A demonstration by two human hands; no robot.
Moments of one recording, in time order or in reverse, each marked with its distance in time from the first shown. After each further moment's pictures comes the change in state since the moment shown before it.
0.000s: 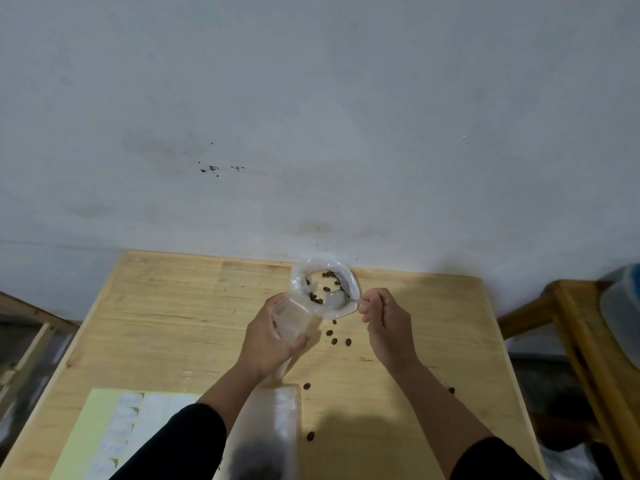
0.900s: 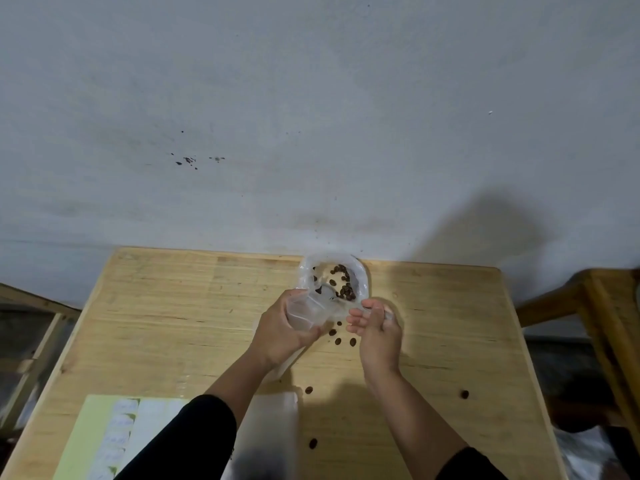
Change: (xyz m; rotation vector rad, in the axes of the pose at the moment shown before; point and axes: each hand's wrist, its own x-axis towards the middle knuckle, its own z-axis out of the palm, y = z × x) left_hand 0.026 0.011 0.017 -0.064 -0.149 -0.122; right_hand -0.004 0.008 0.038 0.418 0.176 0.543
